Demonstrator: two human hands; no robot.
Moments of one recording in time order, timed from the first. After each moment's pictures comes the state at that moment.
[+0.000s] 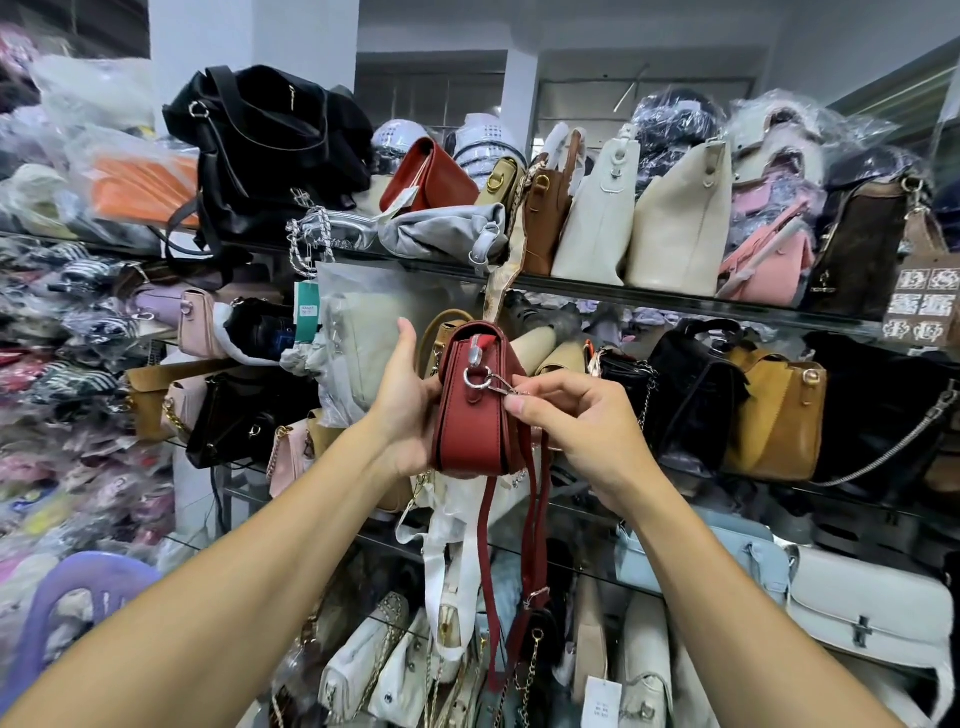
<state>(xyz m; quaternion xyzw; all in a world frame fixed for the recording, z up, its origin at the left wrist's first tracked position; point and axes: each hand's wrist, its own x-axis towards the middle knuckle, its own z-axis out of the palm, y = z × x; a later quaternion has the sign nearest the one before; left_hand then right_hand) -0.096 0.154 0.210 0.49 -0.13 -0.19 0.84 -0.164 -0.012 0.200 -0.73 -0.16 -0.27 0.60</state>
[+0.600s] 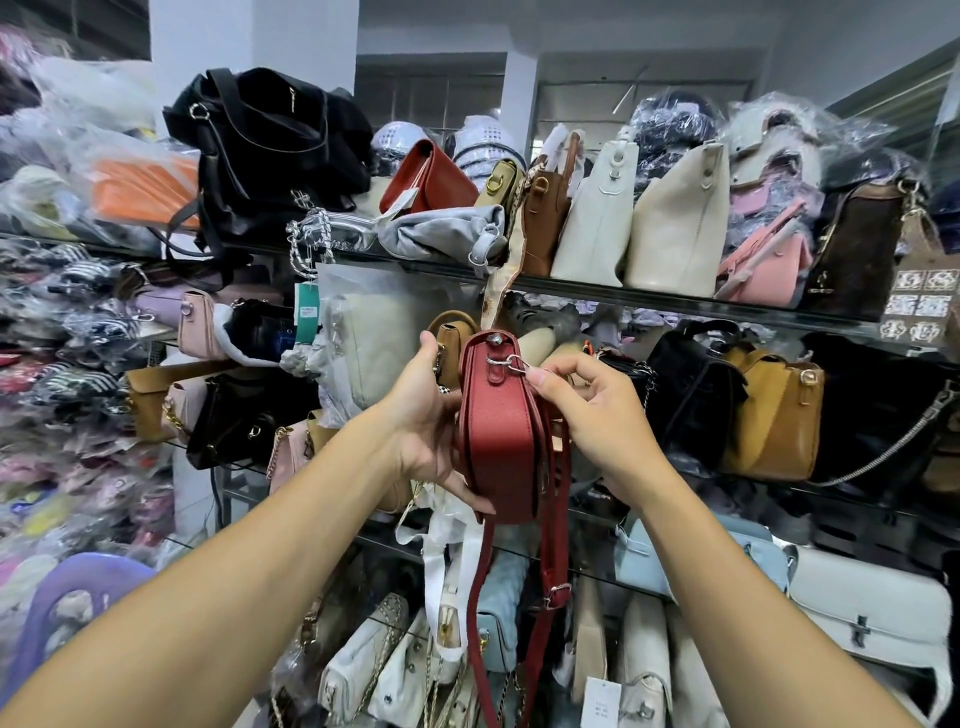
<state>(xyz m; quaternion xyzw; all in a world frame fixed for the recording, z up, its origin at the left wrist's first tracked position) -0.085 0.151 0.214 0.57 -0.07 -0.34 0.75 -0.162 -0.018 0.211 -0.75 -0.12 -0.31 0.57</state>
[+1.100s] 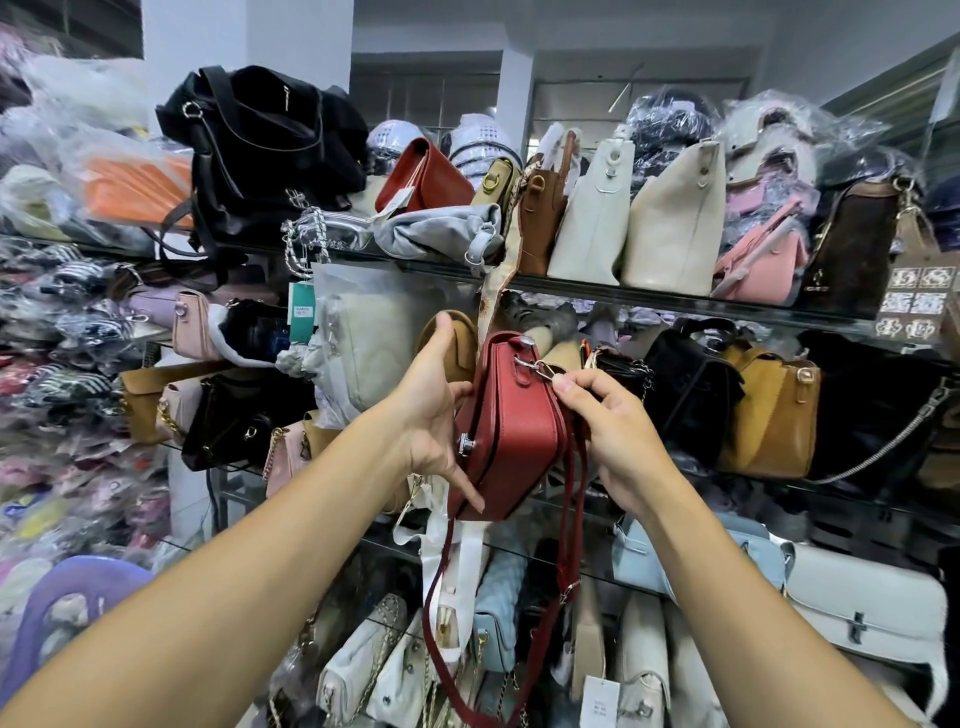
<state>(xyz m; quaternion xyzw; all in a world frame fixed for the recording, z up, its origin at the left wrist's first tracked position) -0.100 0.147 0.225 0.58 -0.08 -0.30 0.76 -0.162 -0.035 0.200 -0.70 -0.08 -0.25 0.67</state>
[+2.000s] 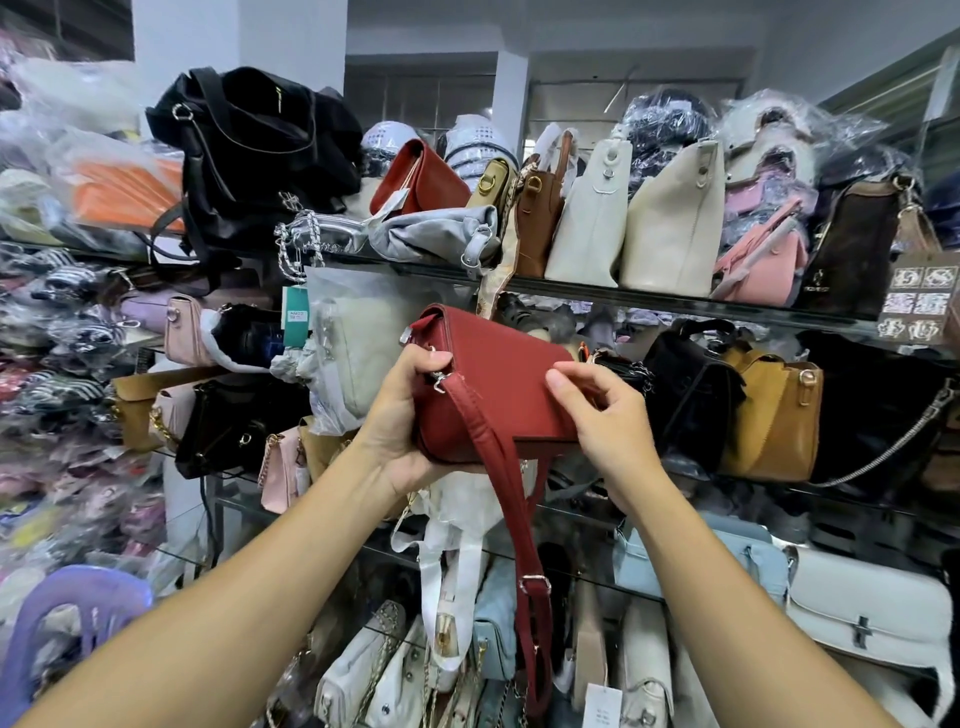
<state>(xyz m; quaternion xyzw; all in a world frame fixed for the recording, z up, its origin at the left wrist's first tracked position) -0.096 0.154 0.204 0.37 -0.29 -0.26 0.84 -0.134 -0.044 0.195 -0.75 -0.03 -0.38 0.55</state>
